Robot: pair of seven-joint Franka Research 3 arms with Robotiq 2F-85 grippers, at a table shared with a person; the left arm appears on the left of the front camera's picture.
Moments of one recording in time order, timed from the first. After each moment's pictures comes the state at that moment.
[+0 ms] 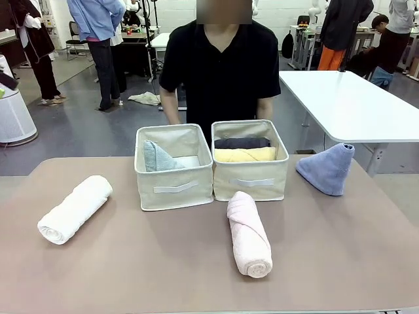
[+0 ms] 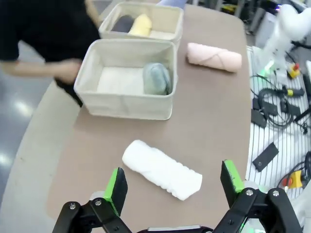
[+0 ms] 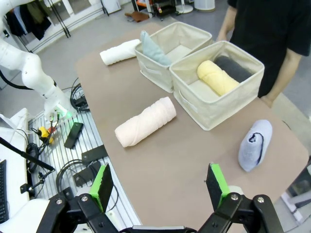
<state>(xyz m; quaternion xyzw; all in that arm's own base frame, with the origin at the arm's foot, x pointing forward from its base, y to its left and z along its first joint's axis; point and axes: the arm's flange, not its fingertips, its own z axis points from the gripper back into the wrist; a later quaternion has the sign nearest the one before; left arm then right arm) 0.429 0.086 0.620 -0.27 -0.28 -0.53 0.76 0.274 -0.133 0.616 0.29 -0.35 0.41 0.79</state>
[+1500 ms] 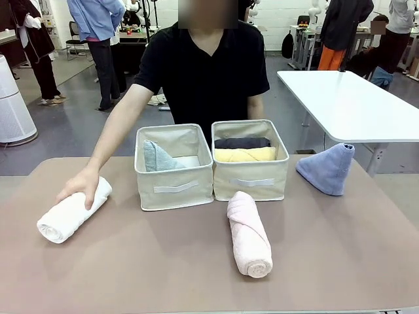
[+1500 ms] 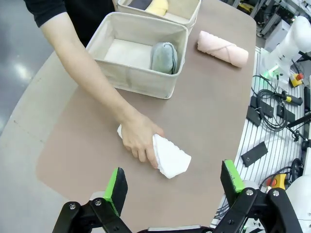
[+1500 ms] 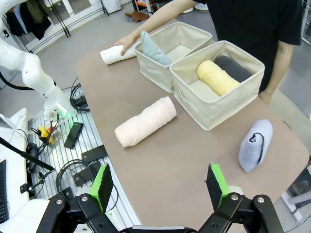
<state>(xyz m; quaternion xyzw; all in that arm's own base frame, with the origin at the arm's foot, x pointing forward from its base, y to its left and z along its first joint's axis) 0.418 0.110 0.640 -0.25 -0.24 -0.47 0.81 0.274 -0.133 0.616 0.29 -0.35 0.41 0.79</state>
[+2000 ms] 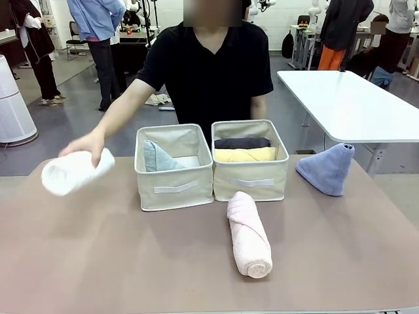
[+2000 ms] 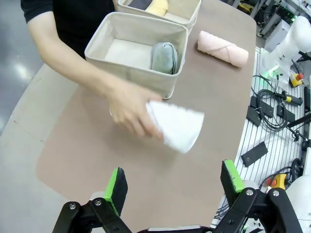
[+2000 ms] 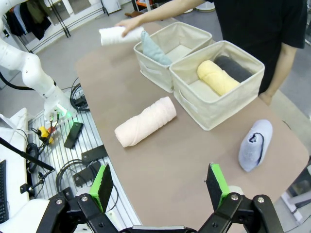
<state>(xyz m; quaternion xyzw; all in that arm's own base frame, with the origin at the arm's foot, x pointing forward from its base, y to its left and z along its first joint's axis) 0.418 0.110 0.640 -0.25 -0.24 -0.47 0.81 0.274 -0.133 0.616 0.29 -0.35 0.41 0.79</state>
